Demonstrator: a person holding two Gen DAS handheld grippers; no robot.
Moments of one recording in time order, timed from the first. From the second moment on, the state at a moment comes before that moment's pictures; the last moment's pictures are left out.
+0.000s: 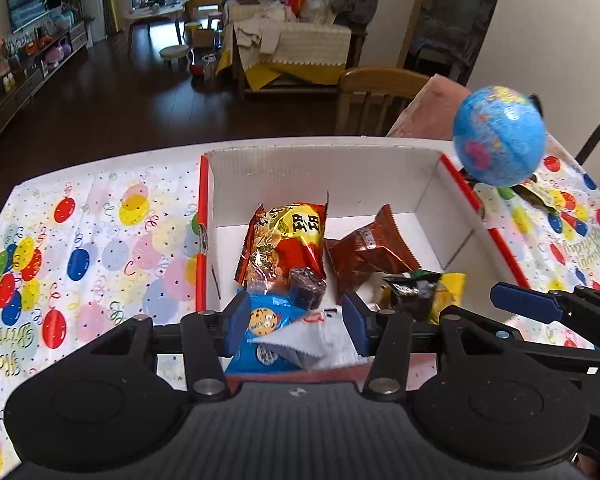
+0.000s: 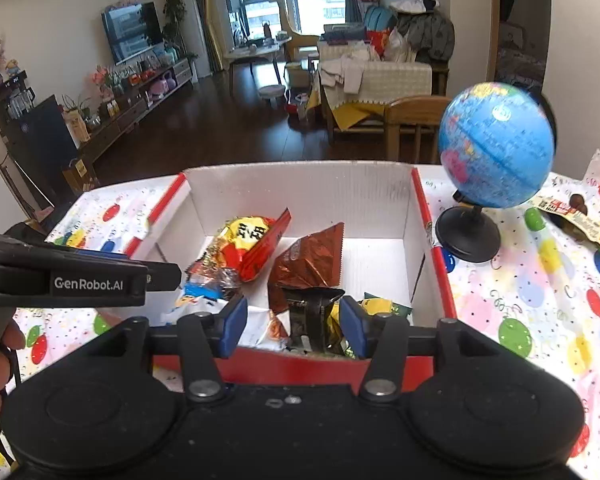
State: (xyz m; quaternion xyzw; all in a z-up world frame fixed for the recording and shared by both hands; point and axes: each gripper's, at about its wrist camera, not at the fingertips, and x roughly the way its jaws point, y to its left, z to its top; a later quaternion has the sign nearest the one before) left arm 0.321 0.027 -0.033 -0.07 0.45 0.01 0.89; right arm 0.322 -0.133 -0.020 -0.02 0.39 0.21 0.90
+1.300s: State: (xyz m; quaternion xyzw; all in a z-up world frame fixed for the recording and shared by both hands) left arm 0.128 0.054 0.026 -0.14 0.39 -0.04 0.91; right arm 0.156 -0.144 0.039 0.07 0.31 0.25 0.91
